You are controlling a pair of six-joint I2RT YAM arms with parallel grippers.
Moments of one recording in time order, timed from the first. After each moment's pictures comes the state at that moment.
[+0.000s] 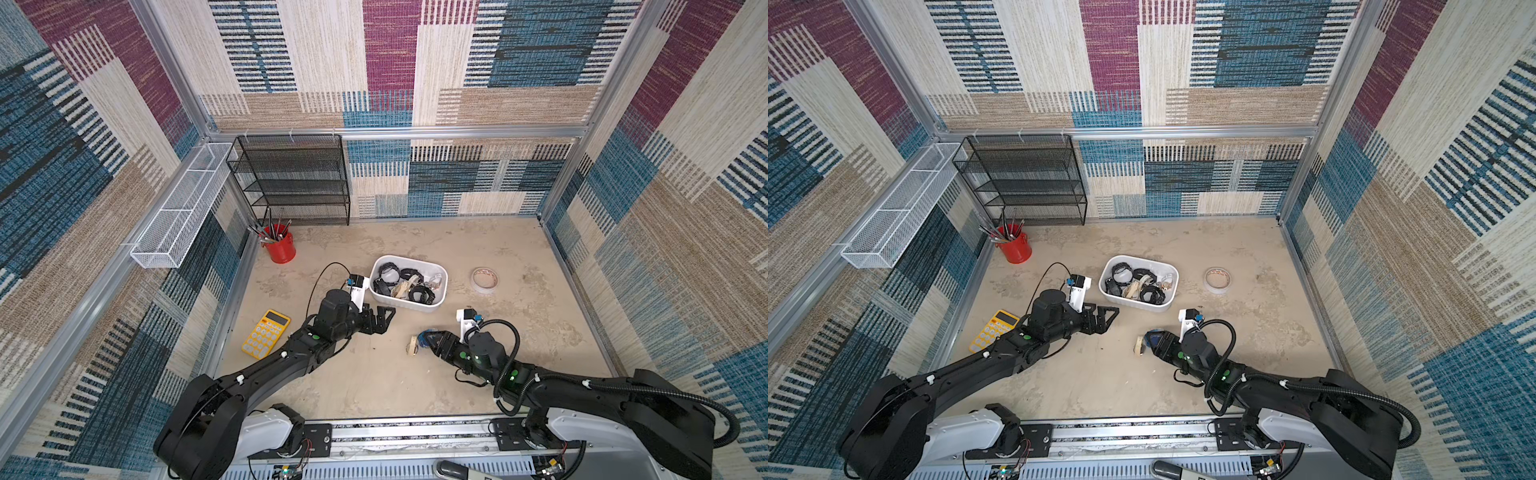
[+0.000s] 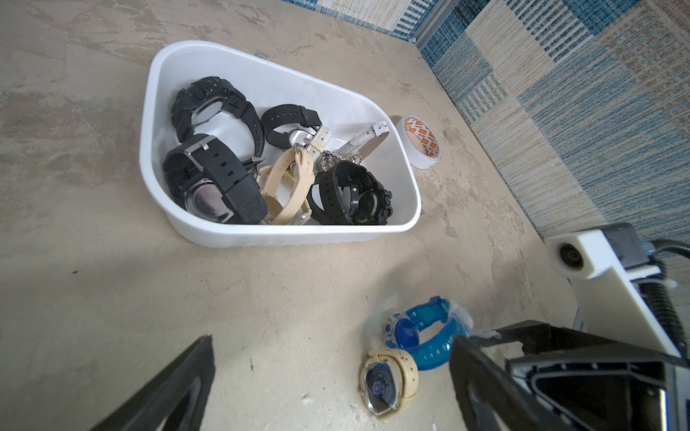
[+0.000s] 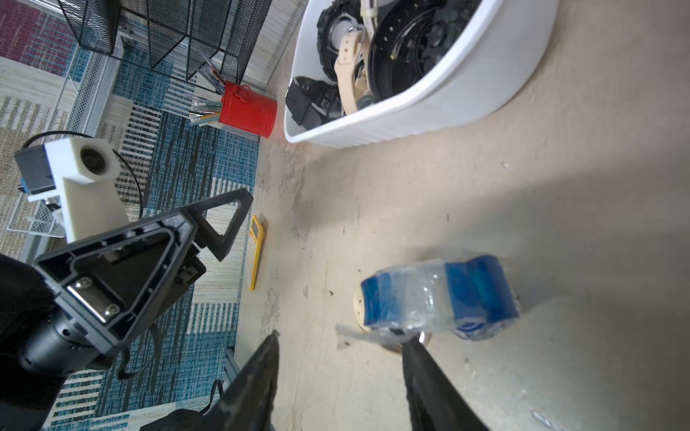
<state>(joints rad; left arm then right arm) -0.55 1.22 0.54 0.18 0.24 -0.44 0.90 1.12 0.22 0.51 0.08 1.17</state>
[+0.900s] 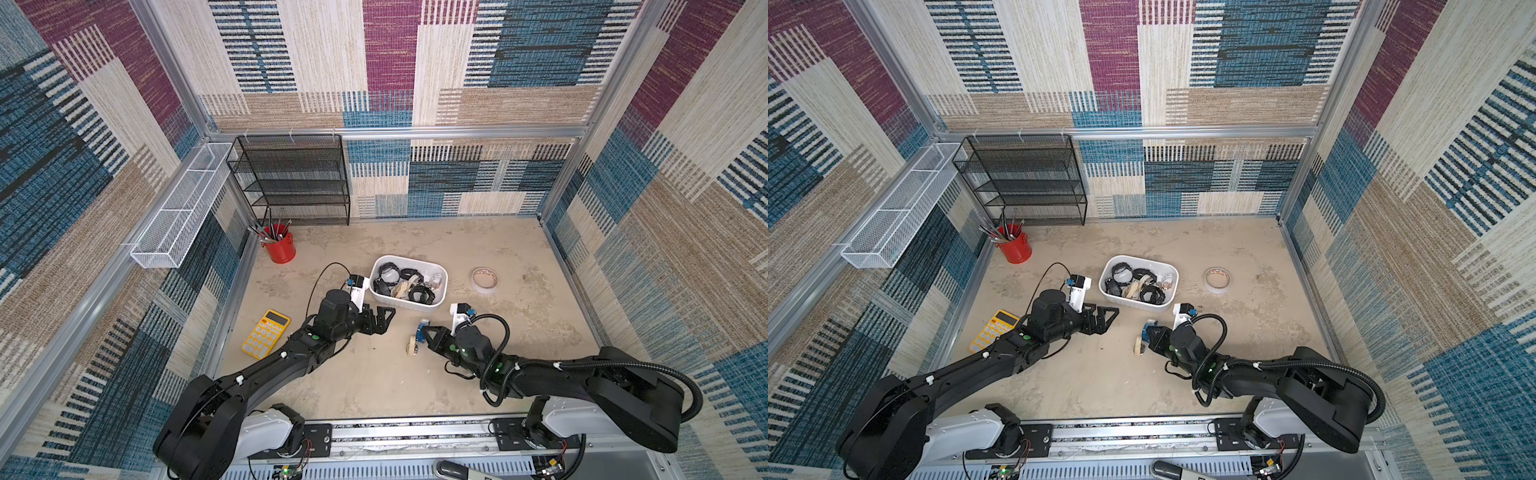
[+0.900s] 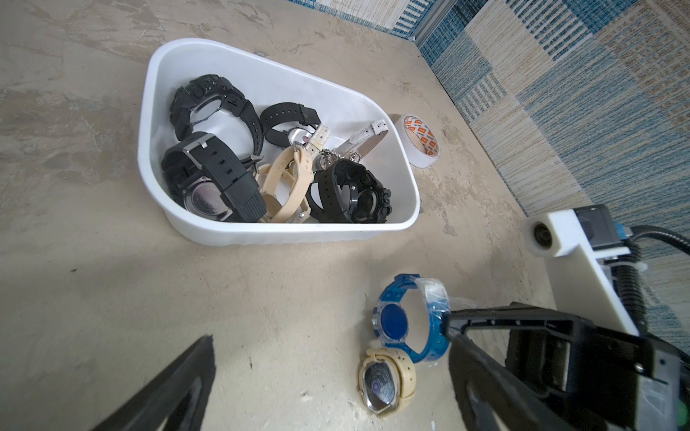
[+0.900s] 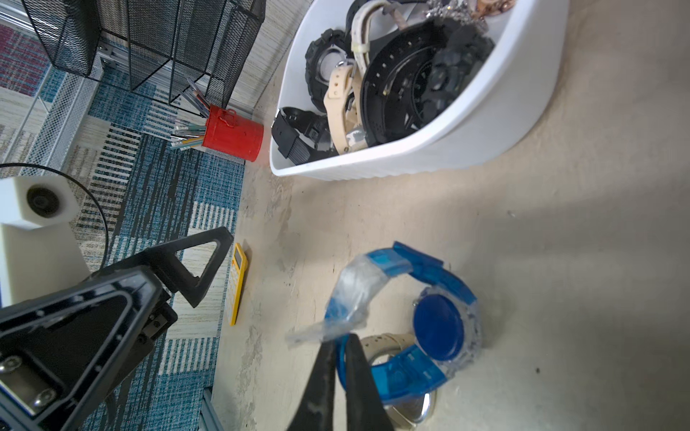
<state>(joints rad) -0.55 1.22 0.54 0.17 0.25 -0.44 0.90 1.31 0.30 0.61 0.16 1.15</state>
